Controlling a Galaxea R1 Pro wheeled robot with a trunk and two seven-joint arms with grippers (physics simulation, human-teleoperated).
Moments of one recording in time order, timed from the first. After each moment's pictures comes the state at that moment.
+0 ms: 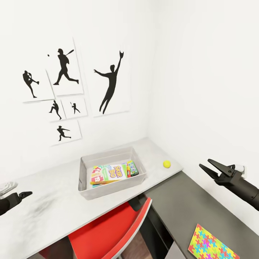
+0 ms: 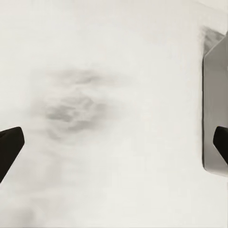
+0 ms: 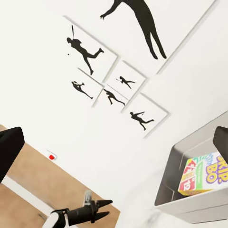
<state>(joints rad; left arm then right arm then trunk) -0.12 0.69 0.22 -1.44 1.24 0.75 0.30 -0.25 -0.36 -0.42 -1.58 -1.18 0.97 0.76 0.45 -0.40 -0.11</state>
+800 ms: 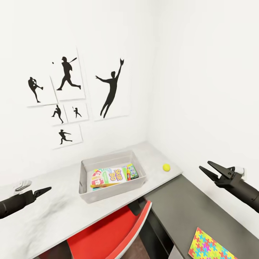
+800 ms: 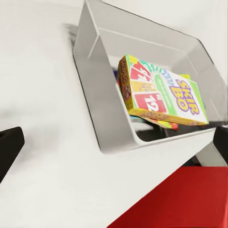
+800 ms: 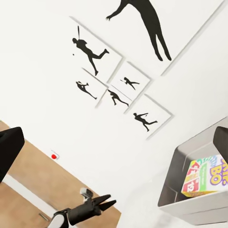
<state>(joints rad) -0.13 0.66 0.17 -1.41 1.02 0.70 -0.32 -0.23 -0.36 -0.42 -1.58 -1.18 0.97 0.76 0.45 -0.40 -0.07</state>
